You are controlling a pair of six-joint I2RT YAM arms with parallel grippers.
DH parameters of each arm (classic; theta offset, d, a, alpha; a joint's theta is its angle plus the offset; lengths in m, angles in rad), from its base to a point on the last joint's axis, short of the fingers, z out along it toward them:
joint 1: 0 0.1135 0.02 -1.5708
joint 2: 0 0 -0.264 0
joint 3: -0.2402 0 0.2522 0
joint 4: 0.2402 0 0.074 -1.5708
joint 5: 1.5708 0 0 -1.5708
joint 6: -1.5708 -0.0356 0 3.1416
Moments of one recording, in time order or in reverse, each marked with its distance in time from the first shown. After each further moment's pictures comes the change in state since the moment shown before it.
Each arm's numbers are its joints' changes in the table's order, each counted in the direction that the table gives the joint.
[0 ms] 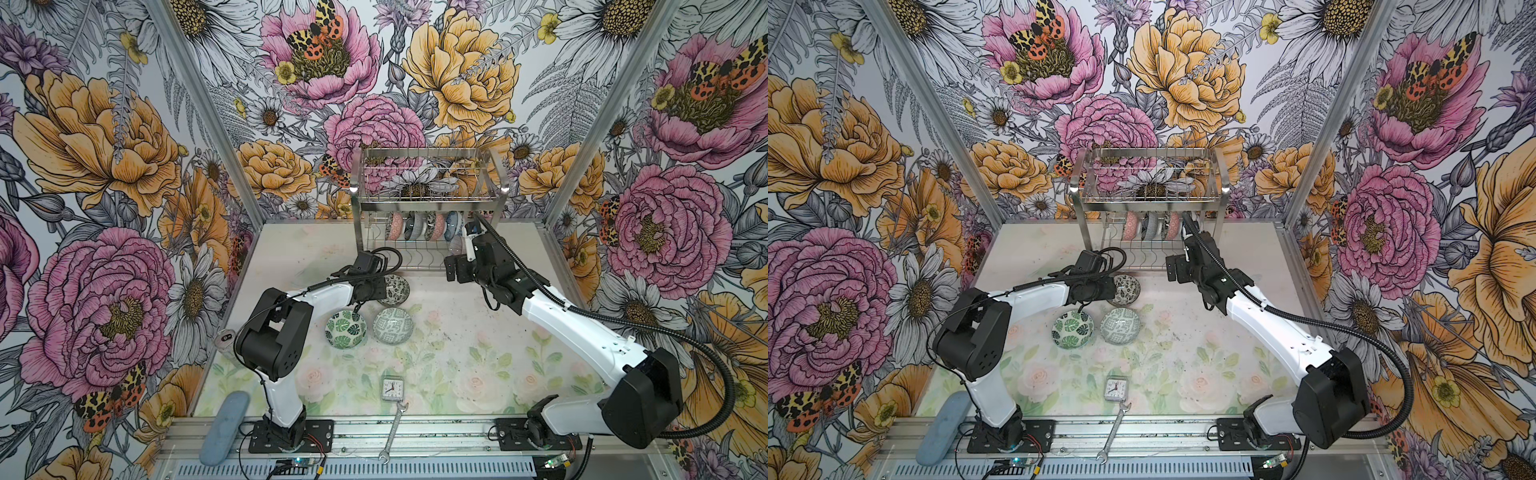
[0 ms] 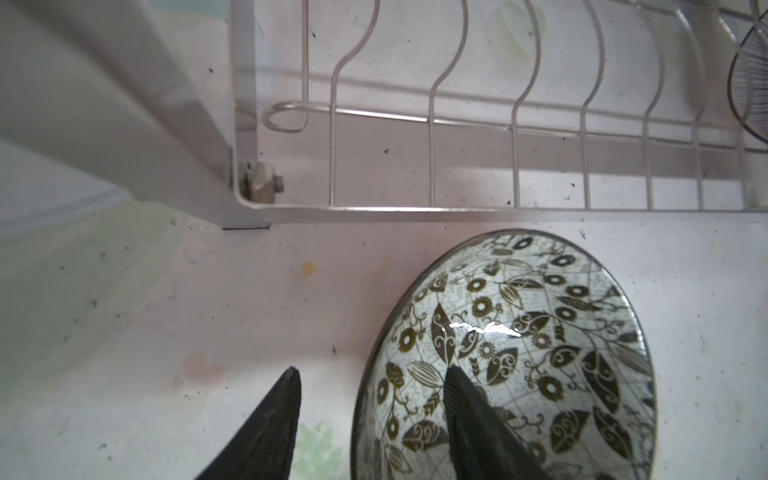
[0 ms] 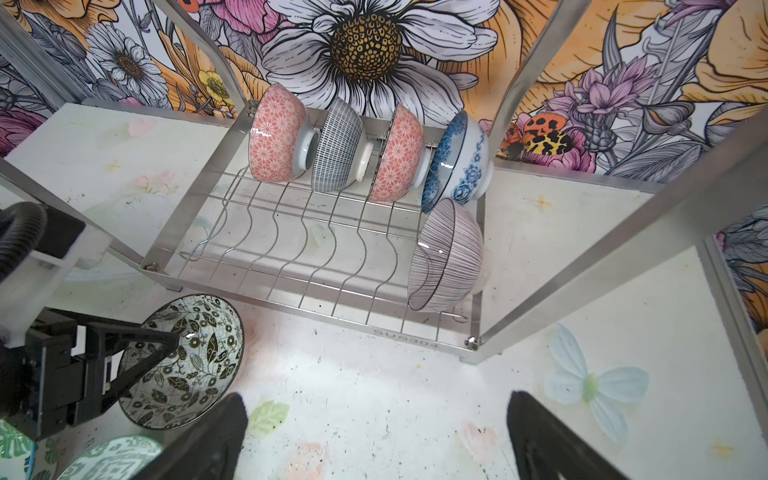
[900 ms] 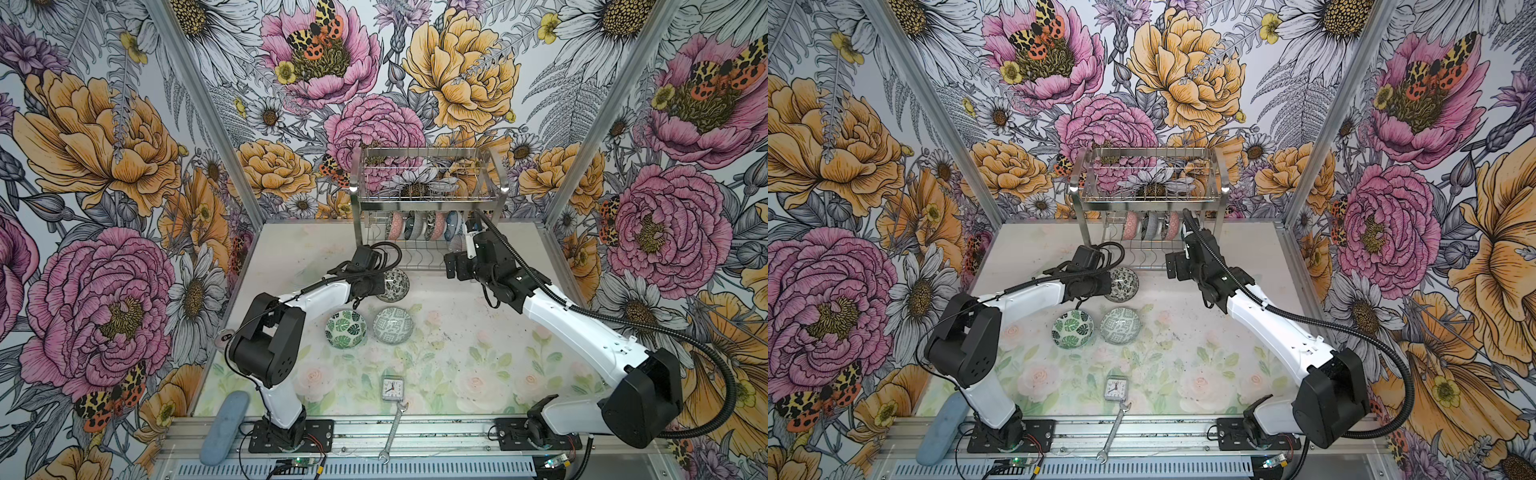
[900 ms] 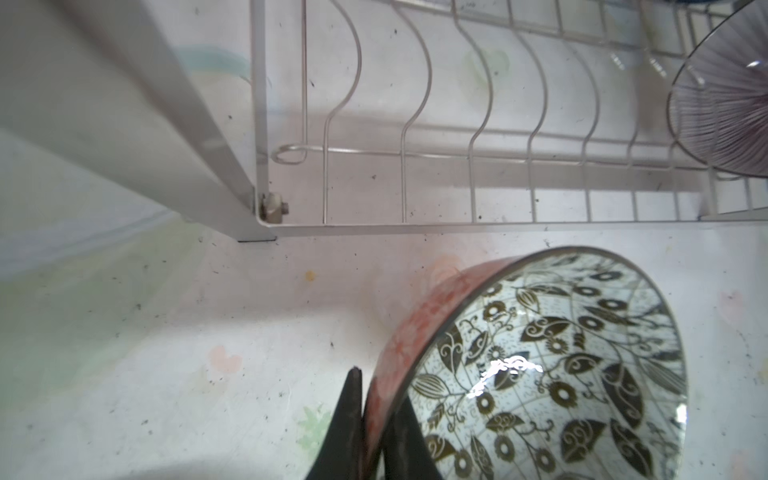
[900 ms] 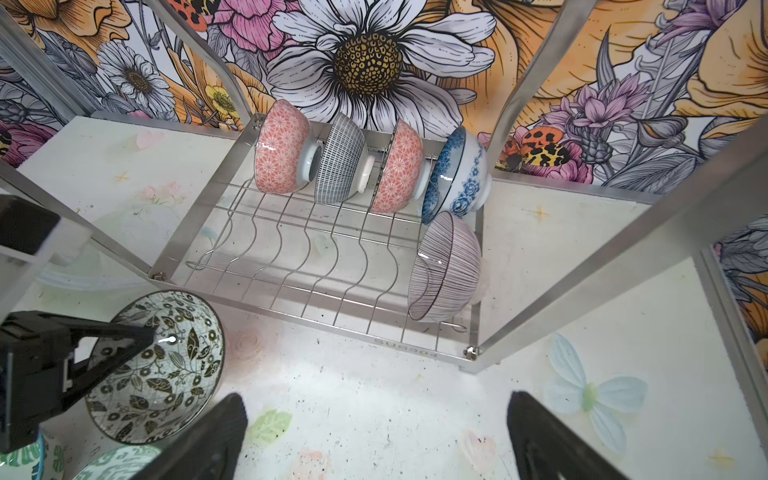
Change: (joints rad) left arm -0.011 -0.097 -0.023 0.055 -0.040 -0.018; right arm -0.002 -0.001 -0.014 -0.002 -0.005 0.008
